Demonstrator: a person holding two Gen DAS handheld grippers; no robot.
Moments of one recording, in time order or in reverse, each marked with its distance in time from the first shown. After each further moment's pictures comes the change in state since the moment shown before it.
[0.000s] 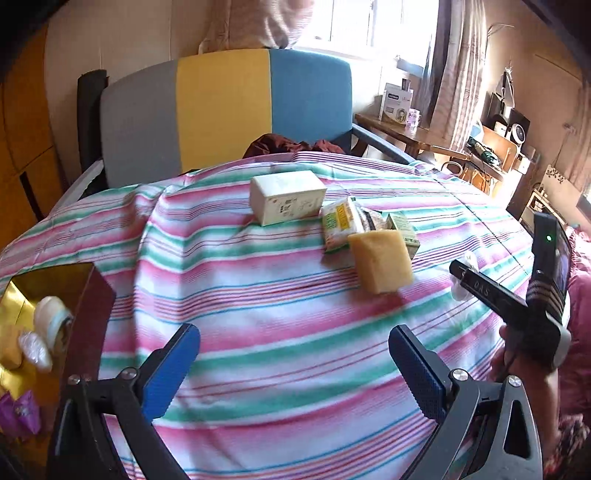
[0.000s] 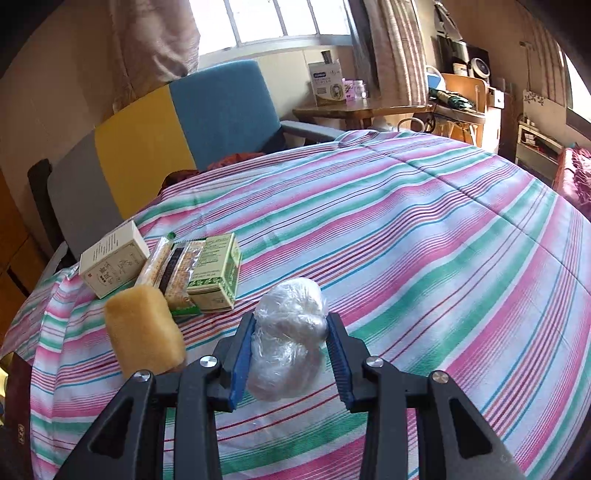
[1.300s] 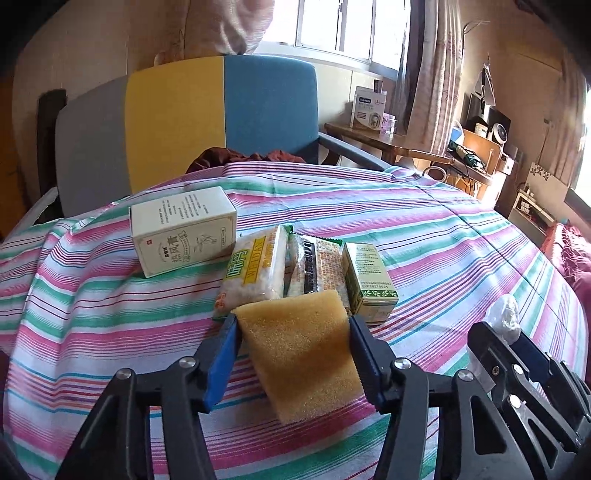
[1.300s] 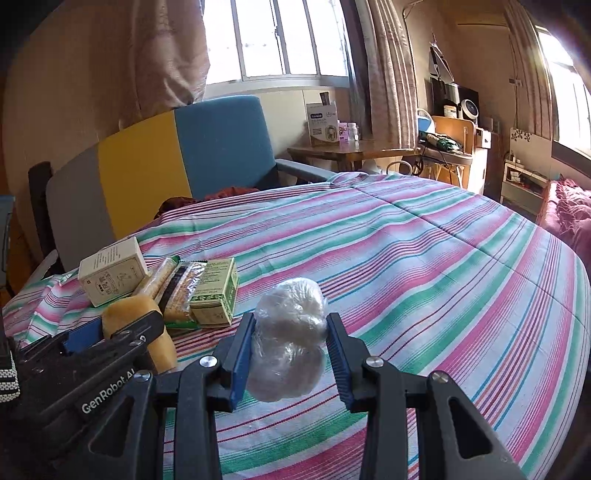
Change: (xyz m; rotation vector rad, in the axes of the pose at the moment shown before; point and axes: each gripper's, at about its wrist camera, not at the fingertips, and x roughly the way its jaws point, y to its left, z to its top) left arm 0.117 -0.072 0.037 0.044 -0.090 -0.060; right arm -0.012 0.015 -0.009 -0.083 -0.156 -0.049
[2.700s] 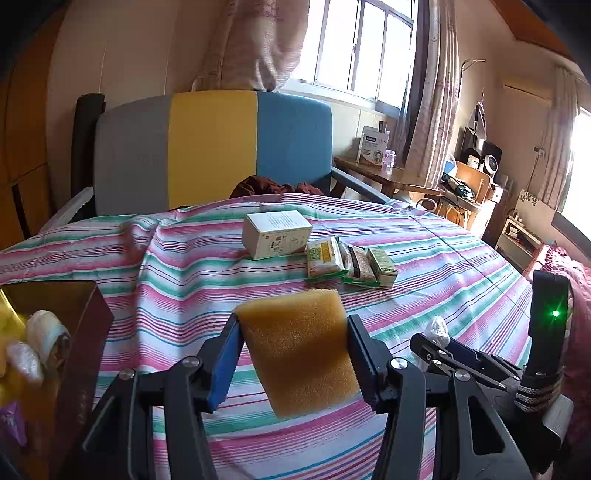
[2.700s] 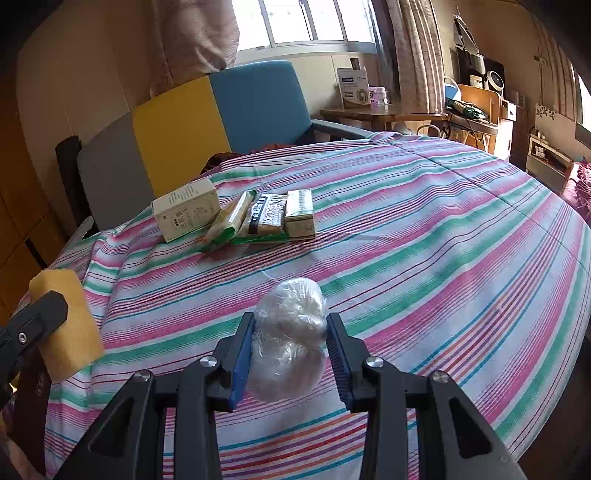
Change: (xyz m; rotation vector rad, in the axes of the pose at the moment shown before) left arm -0.163 0.092 -0.051 -0.047 -0.102 -0.027; right arm -0.059 0.053 -0.045 -0.003 0.170 0.111
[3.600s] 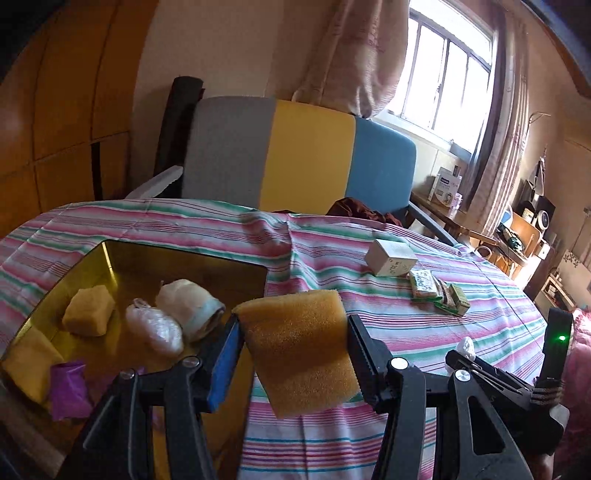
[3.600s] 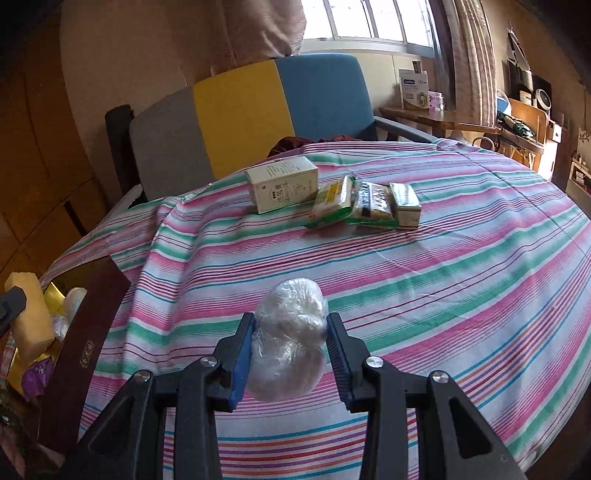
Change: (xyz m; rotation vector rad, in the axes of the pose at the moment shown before) left arm -0.092 0.140 -0.018 -0.226 -0.053 0.196; right arm -0.013 0.088 -0.020 -0.120 0.041 0.146
